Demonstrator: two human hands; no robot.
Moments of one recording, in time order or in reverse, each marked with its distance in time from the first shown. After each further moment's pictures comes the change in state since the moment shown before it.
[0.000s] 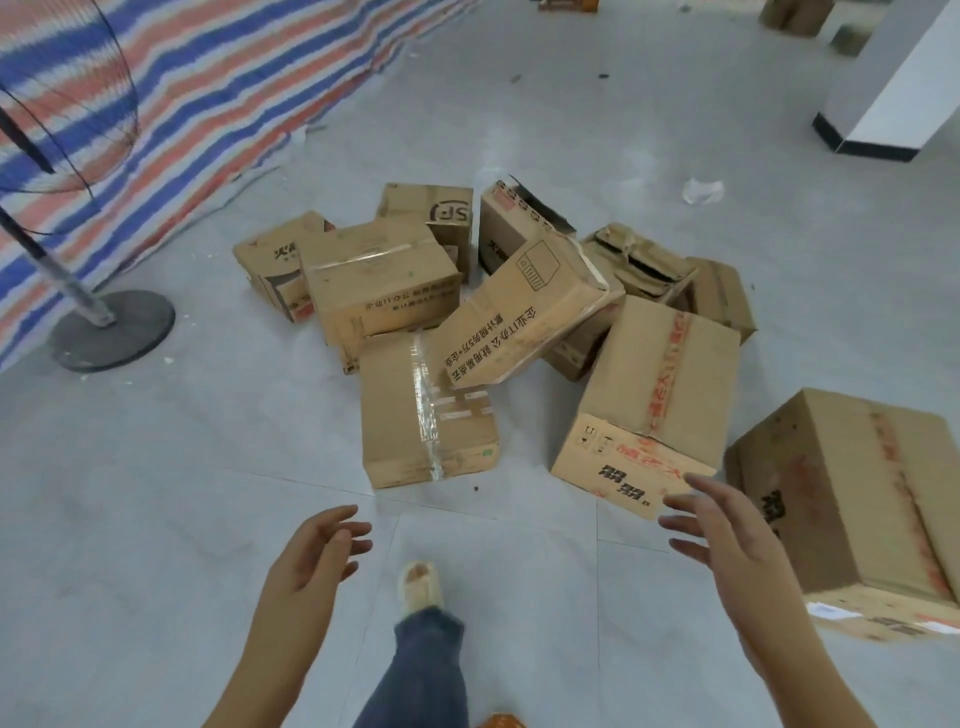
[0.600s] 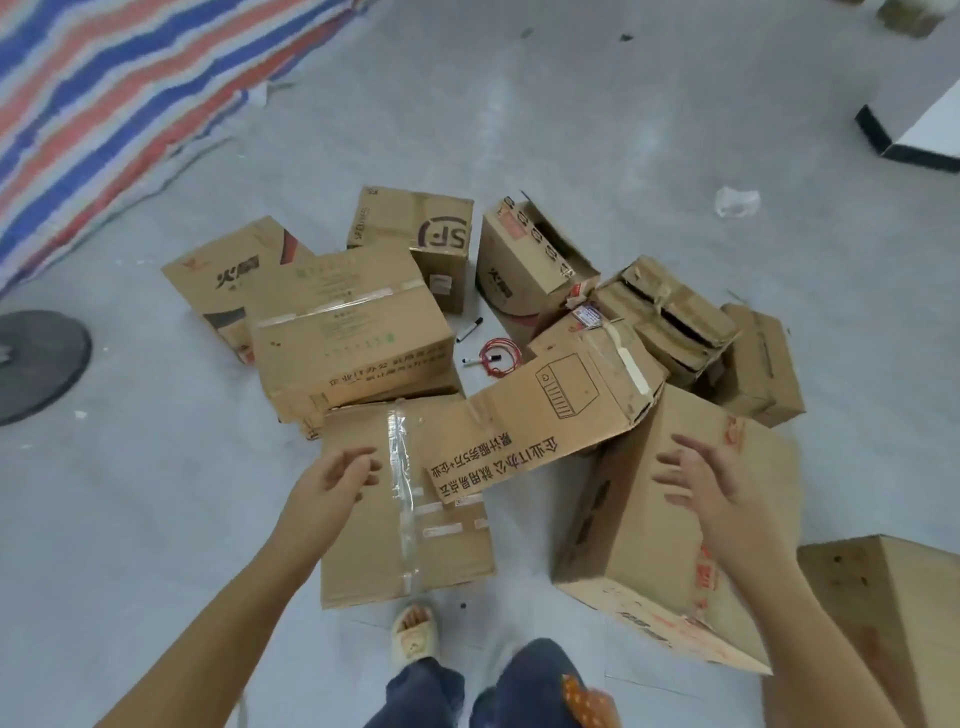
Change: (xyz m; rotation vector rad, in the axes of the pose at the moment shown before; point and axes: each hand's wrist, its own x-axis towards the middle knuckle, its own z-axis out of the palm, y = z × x) left_hand 0.473 0.092 0.105 0.069 -0.147 -0.111; right_hand 0.413 -0.116 0.161 -0.163 -0.065 0.002
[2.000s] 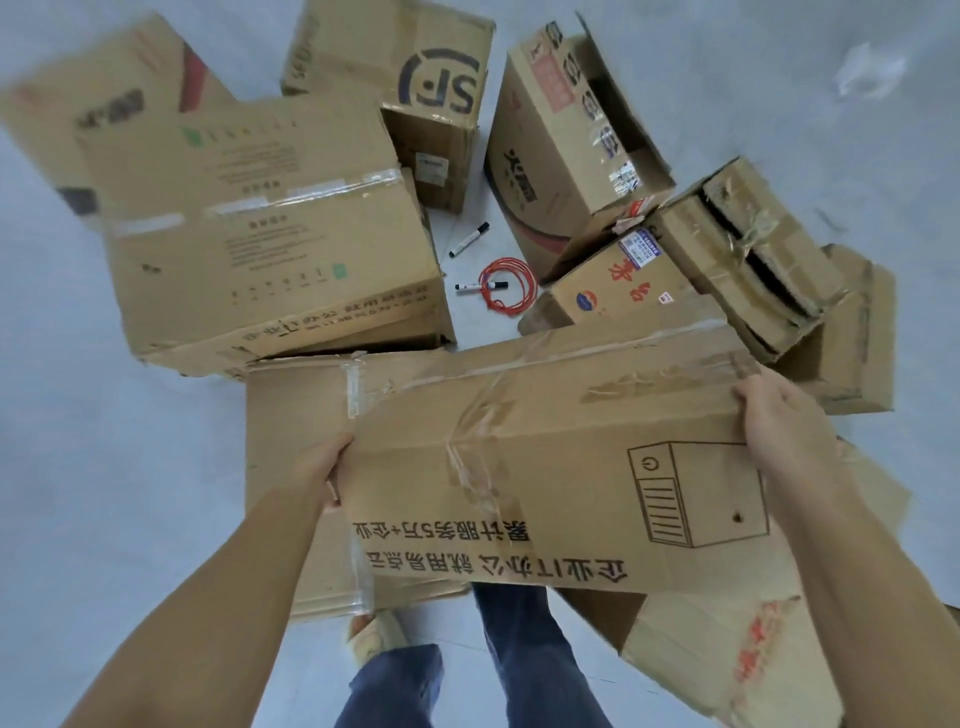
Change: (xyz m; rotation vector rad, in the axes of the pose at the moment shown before) left_hand 0.341 -0.179 0.118 -0.371 0.211 -1.001; right_hand 0.331 0.080 0.100 -0.407 0.074 0.450
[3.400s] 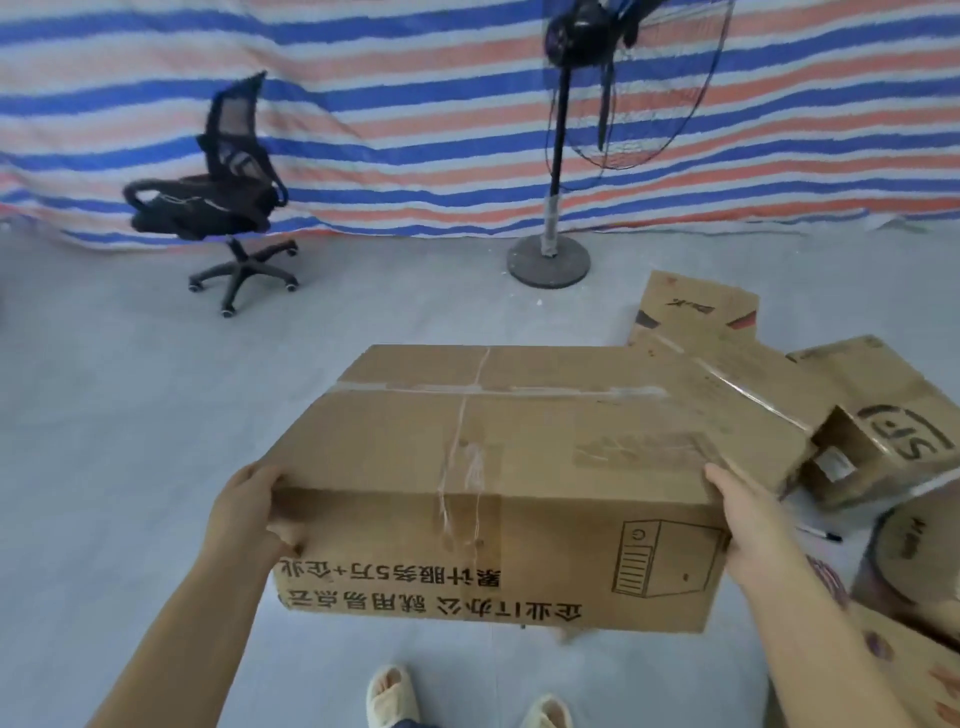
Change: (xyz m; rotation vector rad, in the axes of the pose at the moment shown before) left_hand -0.452 -0.426 -0.191 -1.173 0.818 0.400; right_hand -0.228 0.001 -0.043 0.163 -1.012 -0.391
